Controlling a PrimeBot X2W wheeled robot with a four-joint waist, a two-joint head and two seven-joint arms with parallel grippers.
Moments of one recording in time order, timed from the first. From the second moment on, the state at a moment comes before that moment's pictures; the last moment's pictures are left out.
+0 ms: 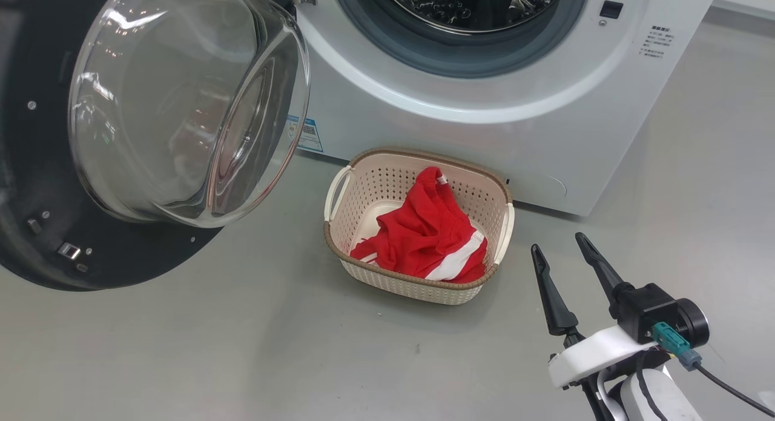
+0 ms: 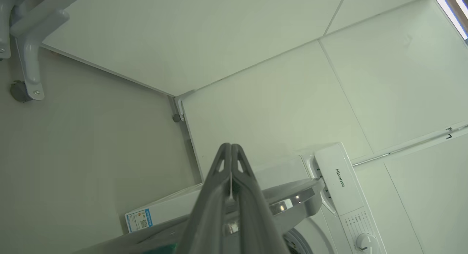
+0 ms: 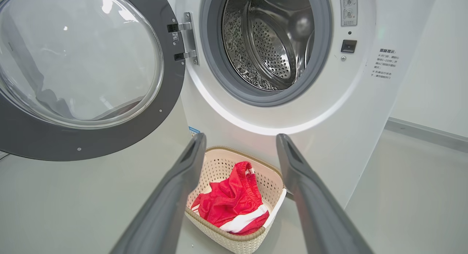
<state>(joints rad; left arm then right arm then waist) -0.37 0.40 0.45 0.24 -1.57 0.08 0.27 -0.06 -0.06 0.22 0.21 0.19 0.05 -0.26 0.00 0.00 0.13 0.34</state>
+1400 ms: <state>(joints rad) -0.40 0.40 0.29 0.41 -1.65 -0.09 0.58 -0.10 -0.06 0.19 0.19 0.18 0.06 -0.26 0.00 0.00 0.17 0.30</state>
